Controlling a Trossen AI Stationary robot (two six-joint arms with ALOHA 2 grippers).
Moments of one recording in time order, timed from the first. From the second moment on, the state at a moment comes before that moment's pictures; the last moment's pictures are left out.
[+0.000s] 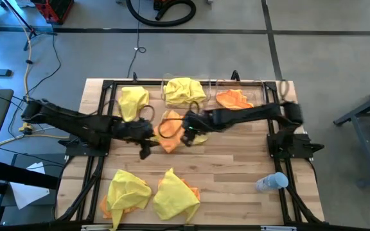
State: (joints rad) left arm -0.16 1.05 0.69 -0.39 -0.17 -0.45; right arm -0.01 1.87 1.47 -0.62 0.21 0.56
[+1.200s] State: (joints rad) left arm -0.16 0.81 0.61 -0.52 -0.17 -0.42; right arm -0.08 2.00 1.86 -0.89 0.20 0.56
